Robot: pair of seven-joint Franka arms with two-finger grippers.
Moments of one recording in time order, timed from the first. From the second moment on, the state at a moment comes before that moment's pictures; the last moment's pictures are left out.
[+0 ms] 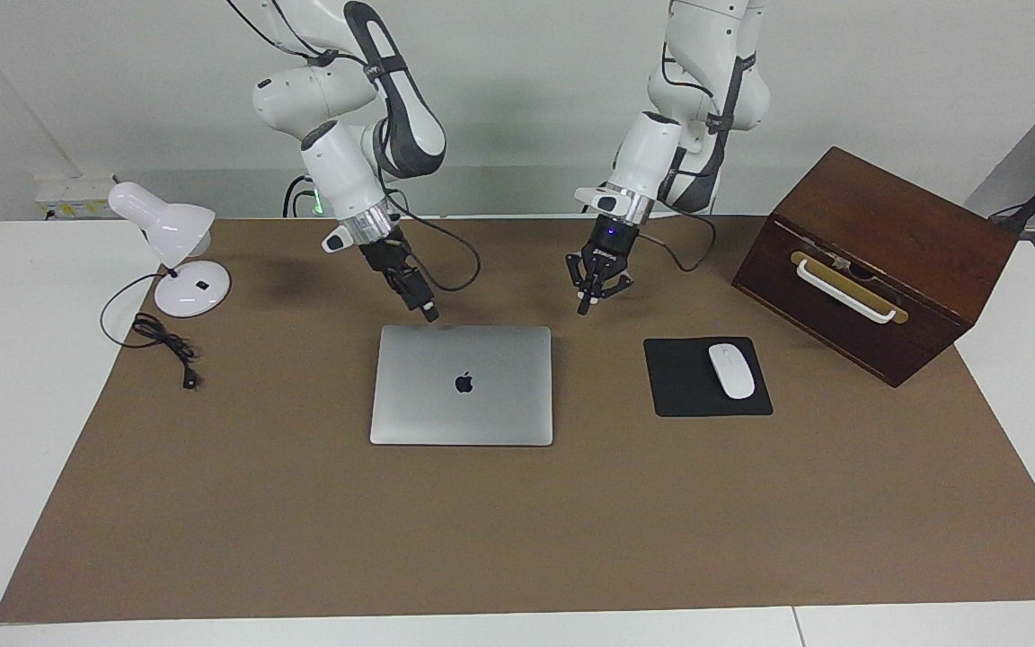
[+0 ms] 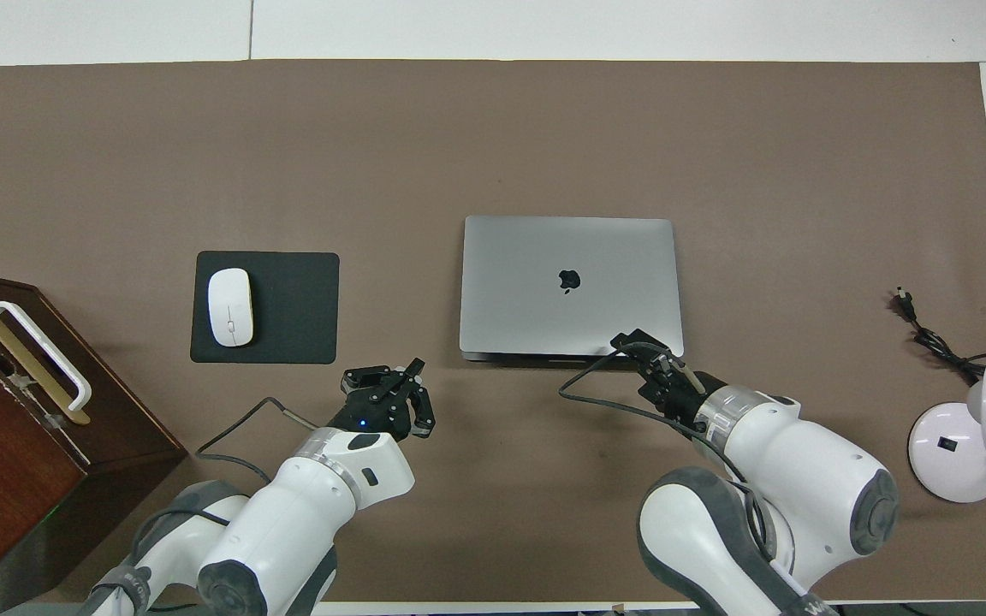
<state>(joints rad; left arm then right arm) -0.60 -0.03 -0.09 -2.75 -0.10 3.46 0.01 0.52 -0.13 0.00 -2.63 1.06 2.99 0.44</state>
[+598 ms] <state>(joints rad) -0.63 0.12 -0.09 -2.63 -0.10 3.48 0.00 0.52 -0.06 0.00 -2.56 1.06 2.99 0.44</state>
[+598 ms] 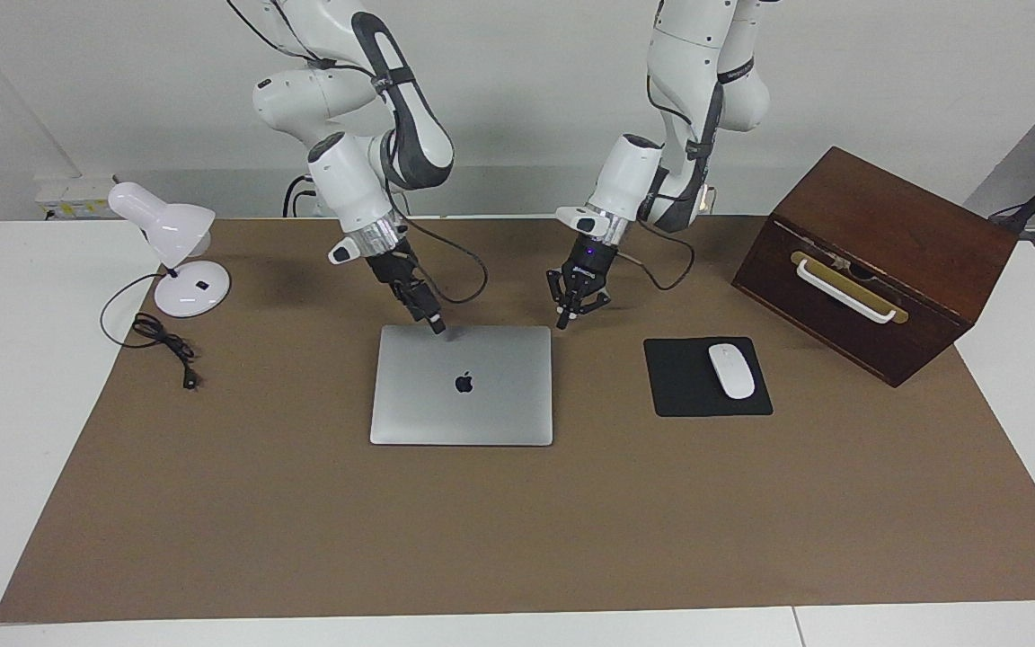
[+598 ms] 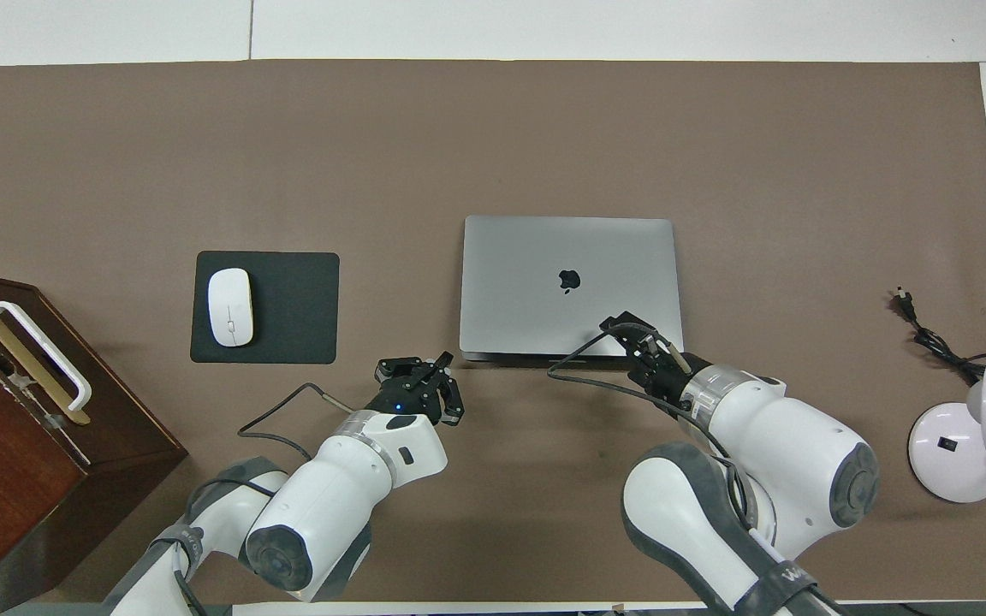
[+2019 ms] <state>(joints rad) -0.64 0.27 -0.09 -2.49 -0.10 3.49 0.02 0.52 0.02 0.00 -2.47 1.06 3.00 0.44</state>
